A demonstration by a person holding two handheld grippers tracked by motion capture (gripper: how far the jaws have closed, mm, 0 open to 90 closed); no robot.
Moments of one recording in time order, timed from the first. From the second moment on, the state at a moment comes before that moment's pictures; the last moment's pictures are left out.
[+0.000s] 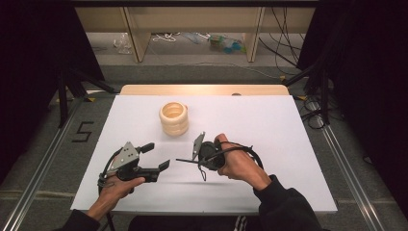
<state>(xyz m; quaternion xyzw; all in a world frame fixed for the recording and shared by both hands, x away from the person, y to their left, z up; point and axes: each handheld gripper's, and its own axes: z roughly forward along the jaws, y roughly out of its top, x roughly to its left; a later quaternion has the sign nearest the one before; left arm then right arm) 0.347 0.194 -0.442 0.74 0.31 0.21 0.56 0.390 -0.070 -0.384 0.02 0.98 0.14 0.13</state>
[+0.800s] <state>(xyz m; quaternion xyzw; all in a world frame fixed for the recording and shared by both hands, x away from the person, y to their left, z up) 0.345 0.164 -0.434 0.82 0.25 0.12 0.50 0.376 -0.057 -0.389 0.01 0.99 0.12 0.11</state>
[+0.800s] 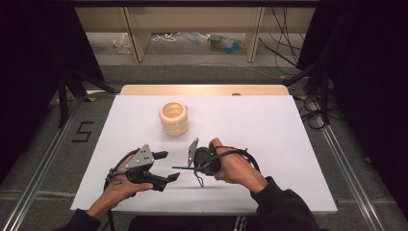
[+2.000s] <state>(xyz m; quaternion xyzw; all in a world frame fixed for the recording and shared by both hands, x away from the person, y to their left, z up) 0.372 0.130 -0.426 0.90 0.18 0.02 0.40 0.373 -0.052 -0.390 -0.04 0.98 0.12 0.12</state>
